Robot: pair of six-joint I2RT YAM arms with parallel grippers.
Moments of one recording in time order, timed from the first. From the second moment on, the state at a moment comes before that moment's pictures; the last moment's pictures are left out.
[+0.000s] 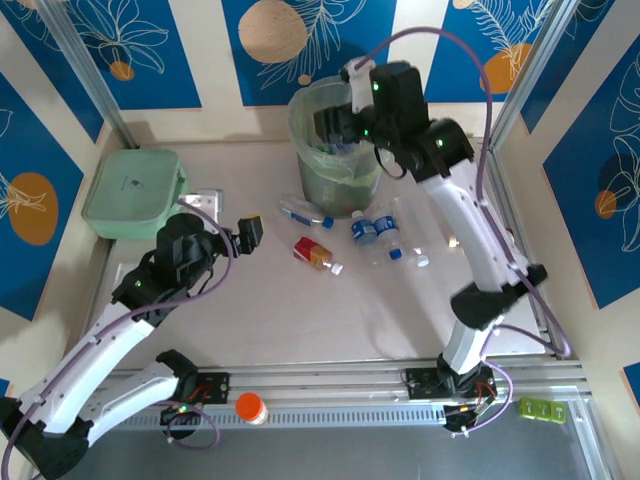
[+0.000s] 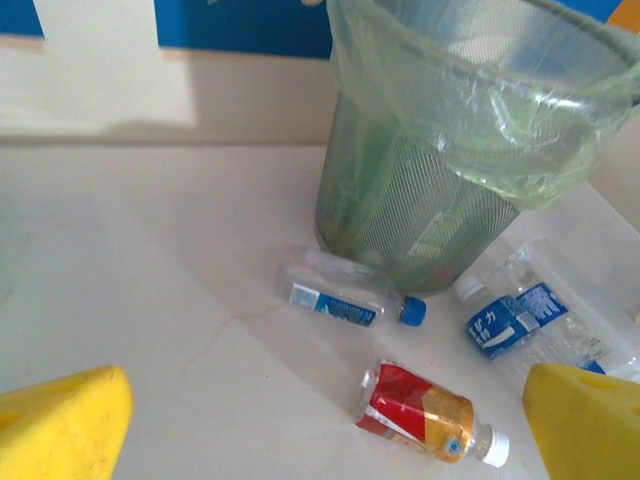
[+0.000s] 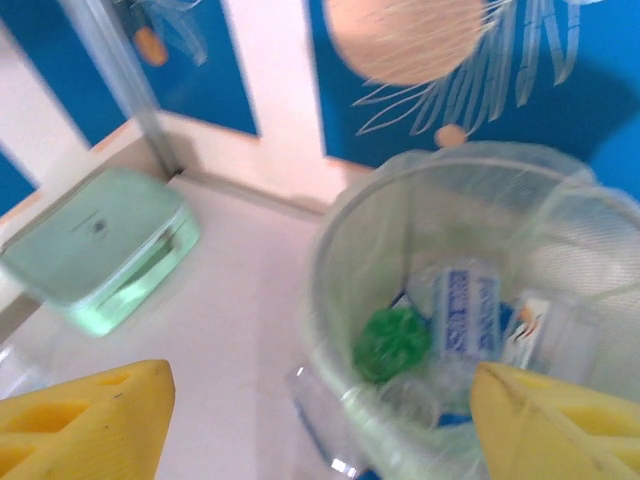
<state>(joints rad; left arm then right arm) -0.60 0.85 0.92 -0.46 -0.23 -0.35 0.62 1.69 2.21 -0.93 0.04 0.11</state>
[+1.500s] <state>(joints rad) -0.38 0.80 0.48 -0.39 0.29 -0.75 0.72 2.03 1.49 -0.76 -0.09 0.05</state>
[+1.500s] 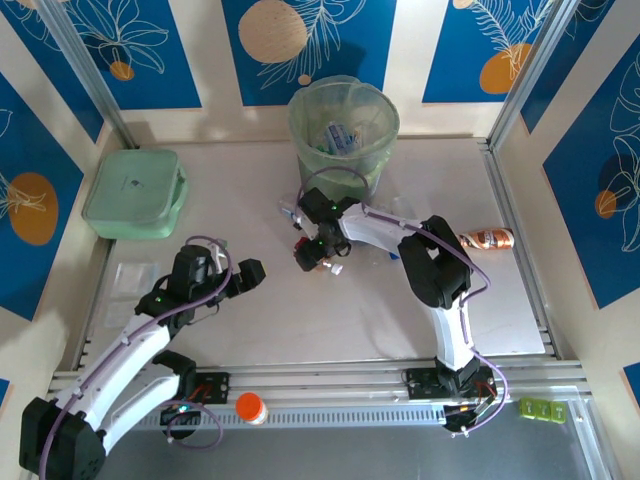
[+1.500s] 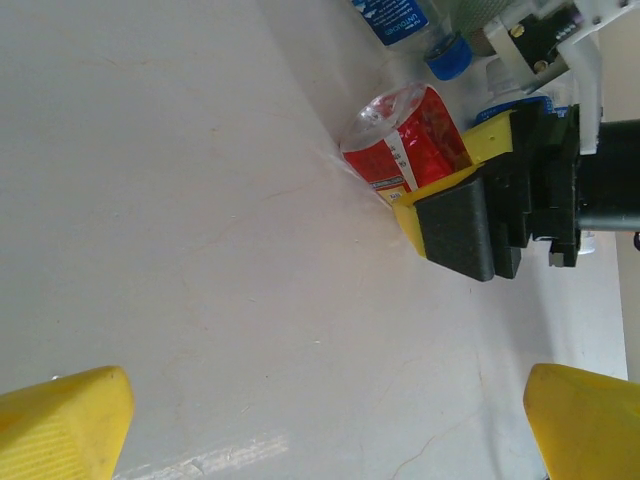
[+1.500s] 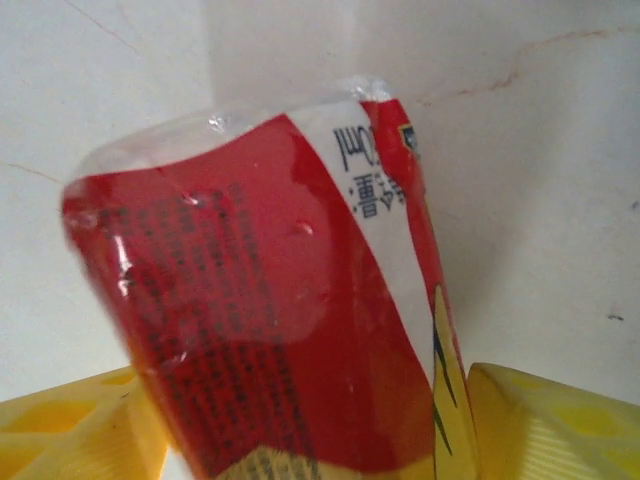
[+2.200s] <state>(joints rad) -0.38 0.79 0.62 -0.43 0.36 -0.69 0.77 1.77 1.39 -0.72 -0.07 0.04</state>
